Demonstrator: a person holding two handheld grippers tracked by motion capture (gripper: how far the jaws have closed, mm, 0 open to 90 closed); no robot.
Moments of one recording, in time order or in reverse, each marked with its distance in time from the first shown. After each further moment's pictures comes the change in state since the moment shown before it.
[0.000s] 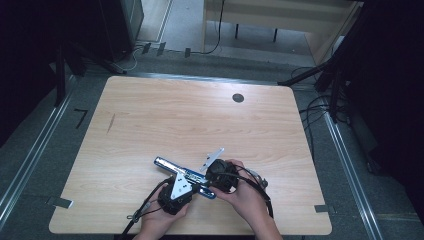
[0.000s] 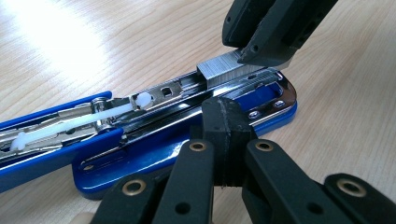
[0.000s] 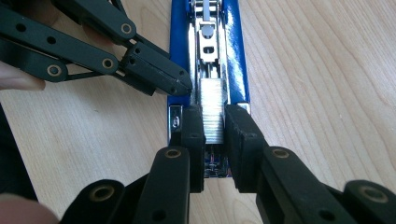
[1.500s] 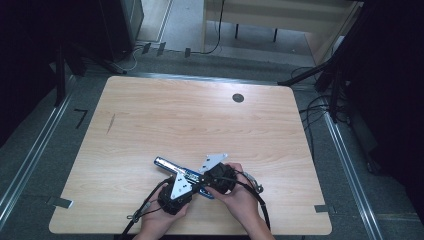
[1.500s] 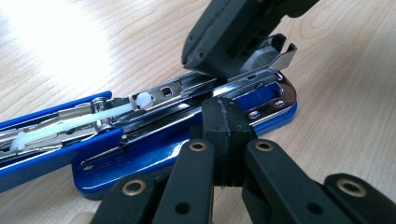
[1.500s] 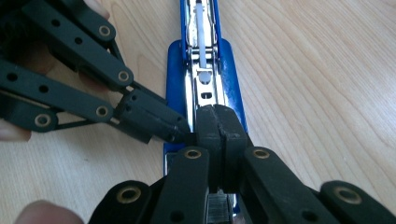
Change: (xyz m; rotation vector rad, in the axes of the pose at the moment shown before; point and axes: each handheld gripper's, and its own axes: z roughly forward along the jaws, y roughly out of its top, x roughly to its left) left arm 0.000 0.000 0.000 0.003 -0.001 0.001; right arm 0.005 -0.006 0.015 -0.199 -0.031 0.016
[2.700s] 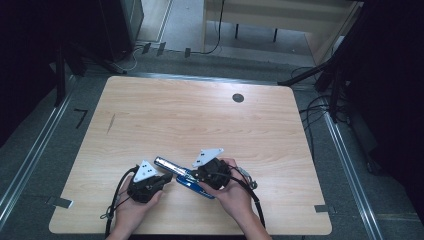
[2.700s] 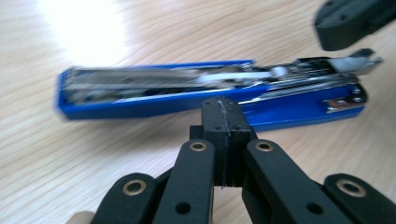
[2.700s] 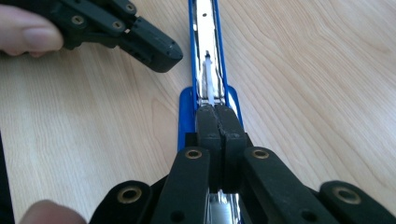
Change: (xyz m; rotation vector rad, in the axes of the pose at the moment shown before) left arm 0.073 -0.020 -0.045 -0.005 0.040 -0.248; right arm 0.005 0.027 -0.003 -0.068 0.023 -0.004
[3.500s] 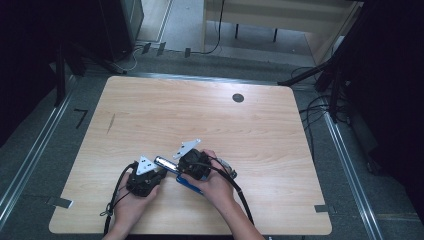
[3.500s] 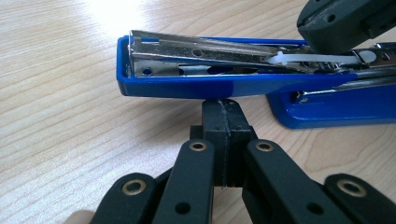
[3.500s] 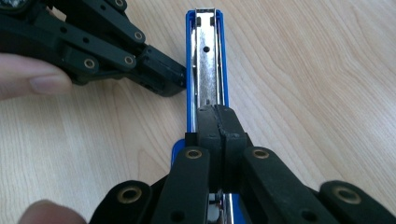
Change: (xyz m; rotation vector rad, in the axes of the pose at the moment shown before) left arm 0.009 0.001 0.013 0.063 0.119 -0.008; right arm -0.005 0.034 0.044 0.042 0.010 -0.022
